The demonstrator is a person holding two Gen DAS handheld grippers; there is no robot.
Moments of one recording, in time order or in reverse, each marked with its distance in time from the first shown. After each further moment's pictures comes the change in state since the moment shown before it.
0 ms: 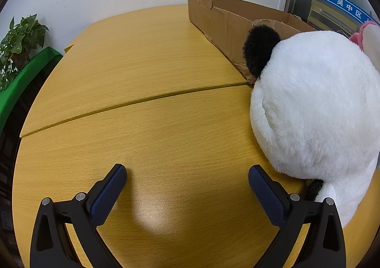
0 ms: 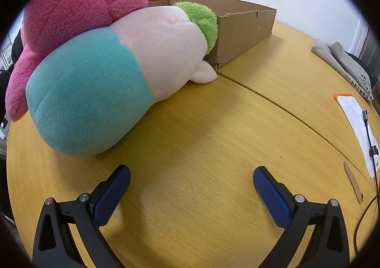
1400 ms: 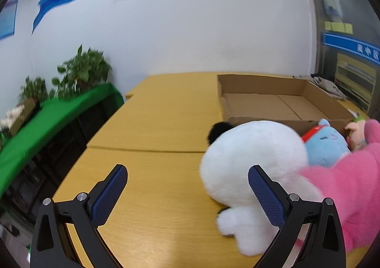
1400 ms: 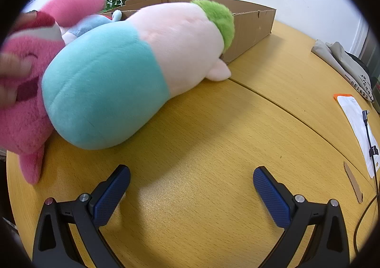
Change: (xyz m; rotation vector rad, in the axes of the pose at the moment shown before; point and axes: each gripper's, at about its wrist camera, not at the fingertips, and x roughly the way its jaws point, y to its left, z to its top) left arm -0.143 -0.116 -0.017 -0.132 -0.403 0.318; right arm 0.000 -0.001 -0.001 0.000 0.001 0.000
